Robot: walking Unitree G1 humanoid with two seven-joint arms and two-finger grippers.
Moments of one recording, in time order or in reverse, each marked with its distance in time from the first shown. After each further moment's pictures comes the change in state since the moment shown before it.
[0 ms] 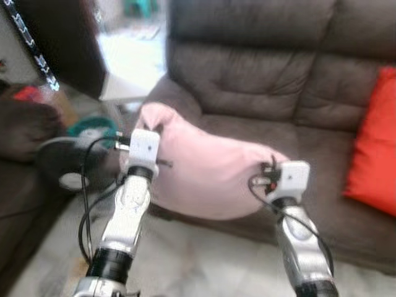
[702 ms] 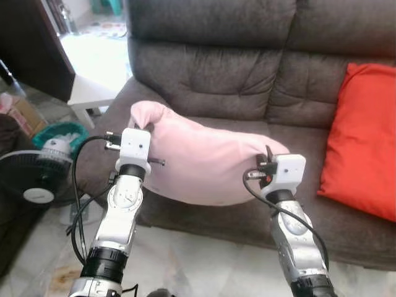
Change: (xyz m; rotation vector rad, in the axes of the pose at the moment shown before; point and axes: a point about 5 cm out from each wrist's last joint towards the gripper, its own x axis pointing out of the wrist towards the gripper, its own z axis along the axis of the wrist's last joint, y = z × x) left arm -0.004 0.010 -0.005 0.009 0.025 0.034; right arm 0.001 0.008 0.001 -0.005 -0.001 0.033
